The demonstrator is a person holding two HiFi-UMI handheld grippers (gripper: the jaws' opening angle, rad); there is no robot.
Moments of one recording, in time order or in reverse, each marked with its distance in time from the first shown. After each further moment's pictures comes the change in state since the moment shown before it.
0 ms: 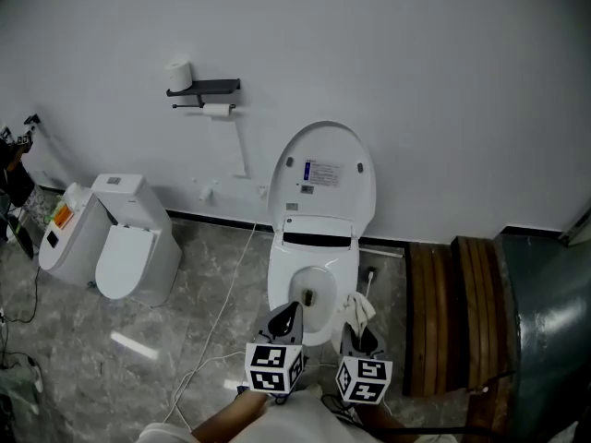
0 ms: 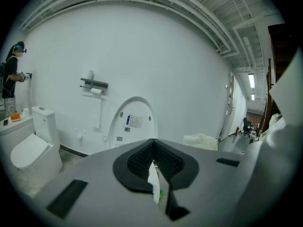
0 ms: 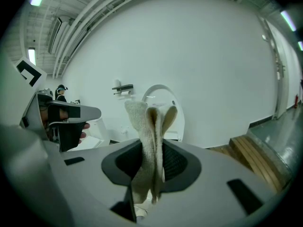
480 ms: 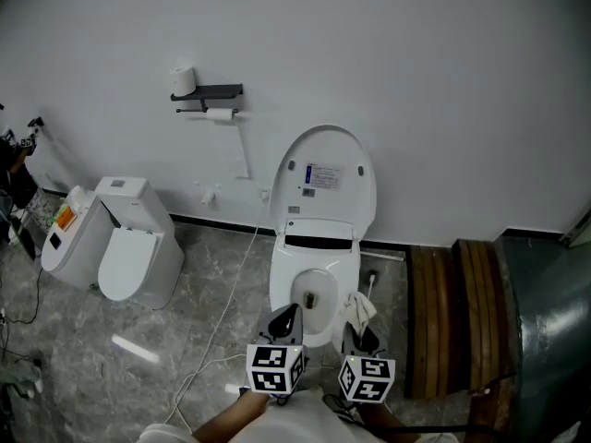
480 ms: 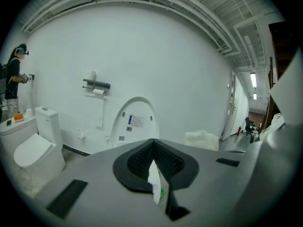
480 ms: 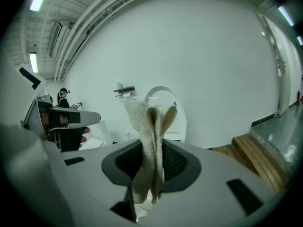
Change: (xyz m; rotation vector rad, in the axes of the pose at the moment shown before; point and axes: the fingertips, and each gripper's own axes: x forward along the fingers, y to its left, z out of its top) left arm -0.010 0.001 0.000 0.001 0.002 0.027; right arm -0.006 0.003 0.005 0.015 -0.011 0.030
